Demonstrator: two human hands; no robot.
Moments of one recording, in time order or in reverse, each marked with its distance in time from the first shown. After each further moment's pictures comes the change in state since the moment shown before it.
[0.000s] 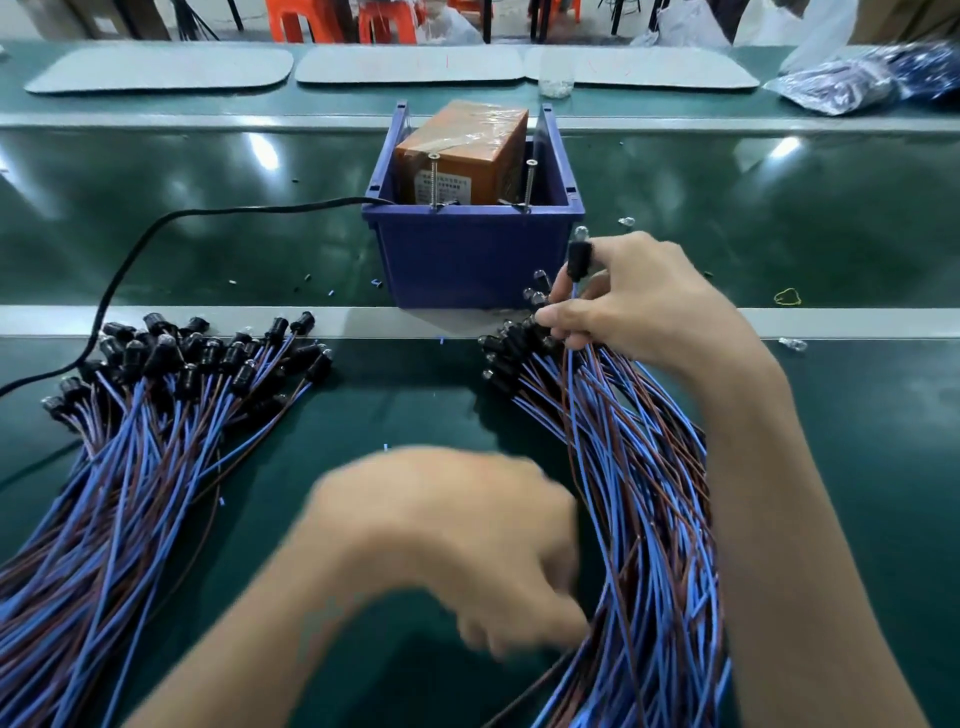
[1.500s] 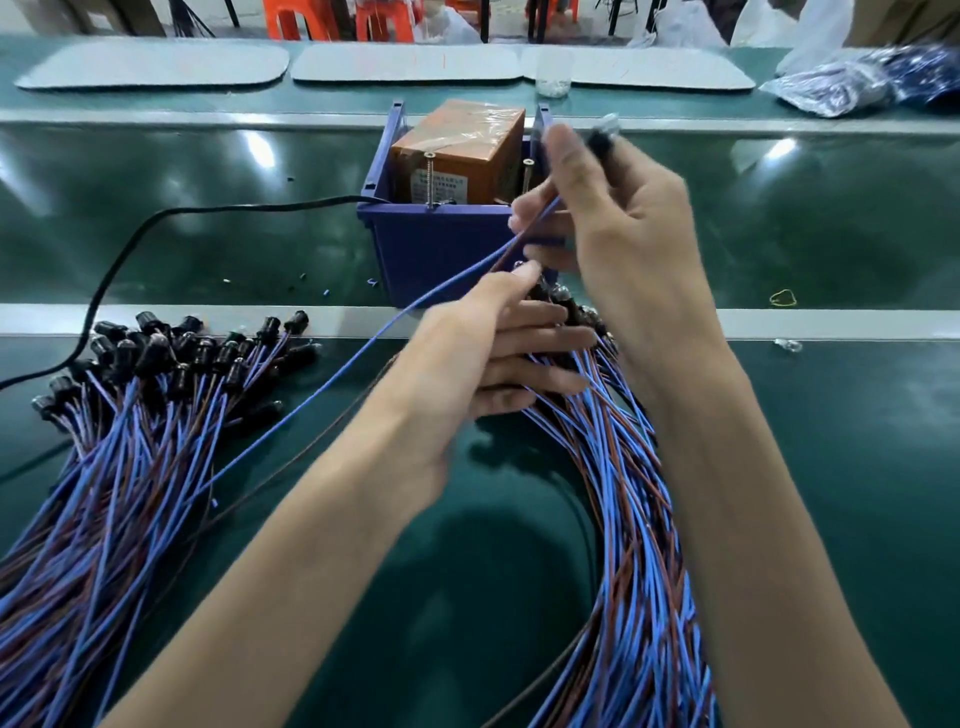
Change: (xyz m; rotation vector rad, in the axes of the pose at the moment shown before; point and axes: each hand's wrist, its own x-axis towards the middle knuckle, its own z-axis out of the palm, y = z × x) left_hand -0.023 -0.001 -0.009 -1.530 0.659 0.128; right_hand -0.009 -0.040 0.009 0.699 0.299 -0.212
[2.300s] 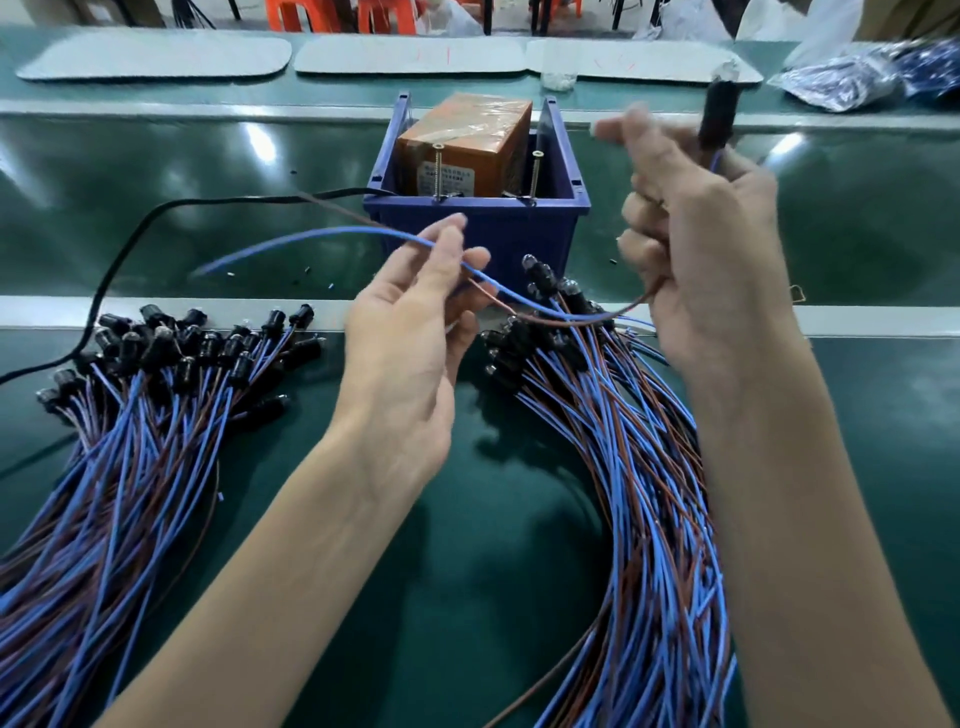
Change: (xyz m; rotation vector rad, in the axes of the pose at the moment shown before) left_hand 0.014 -0.007 -0.011 -0.516 0.344 0.286; right_hand 0.003 0.001 -0.021 0.337 0.084 0.113
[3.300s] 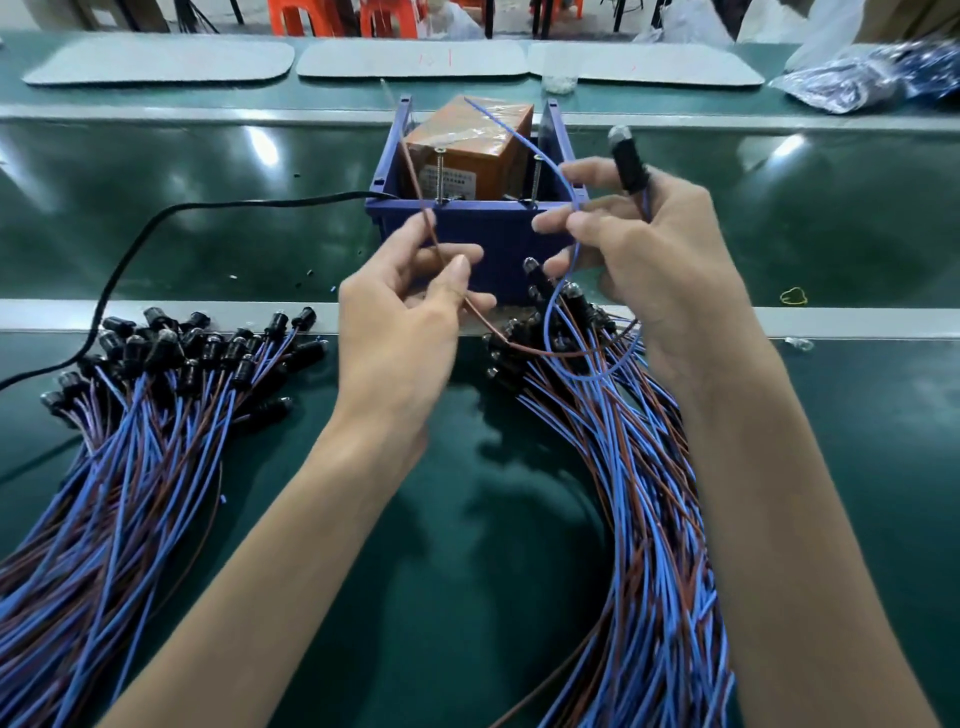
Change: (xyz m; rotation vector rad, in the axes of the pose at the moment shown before) left_hand 0.009 -0.001 -0.011 0.423 -0.058 0.288; right_hand 0.001 0.010 0.009 -0.303 -0.052 0.064
